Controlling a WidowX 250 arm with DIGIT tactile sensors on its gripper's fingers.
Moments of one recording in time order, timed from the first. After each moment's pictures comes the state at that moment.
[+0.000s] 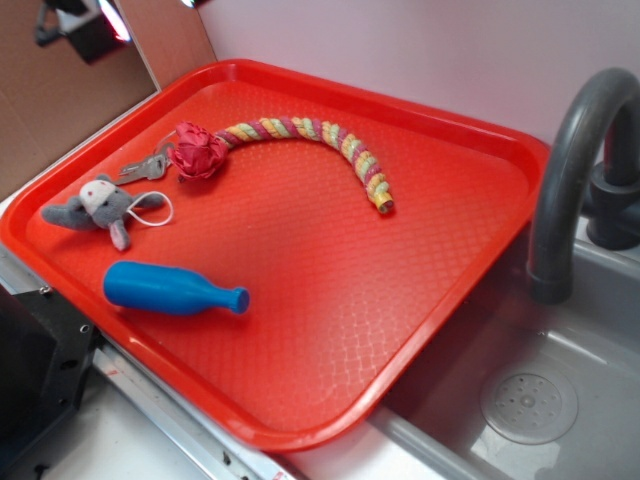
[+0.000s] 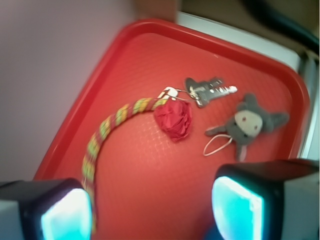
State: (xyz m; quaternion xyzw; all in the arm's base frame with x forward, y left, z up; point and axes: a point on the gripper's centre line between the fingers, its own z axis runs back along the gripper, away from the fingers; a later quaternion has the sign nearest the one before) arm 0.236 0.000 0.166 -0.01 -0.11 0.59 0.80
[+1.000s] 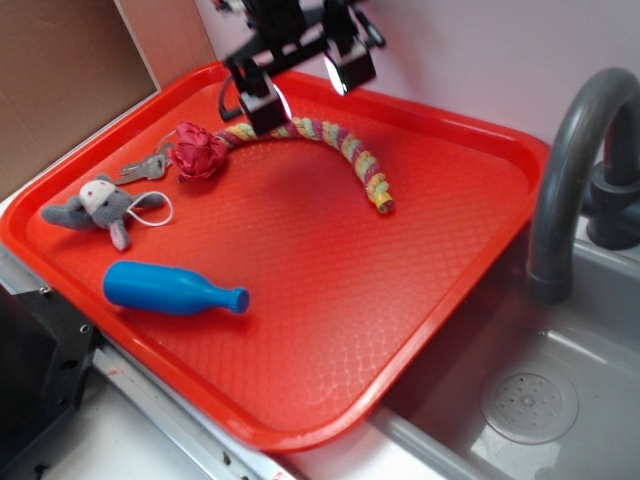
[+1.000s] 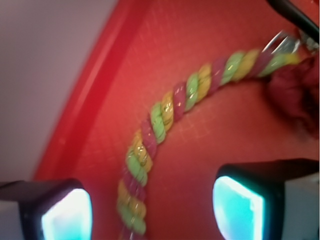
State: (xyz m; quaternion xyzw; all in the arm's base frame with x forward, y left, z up) arm 0.317 -0.019 0.054 -0.03 -0.04 0.56 0.83
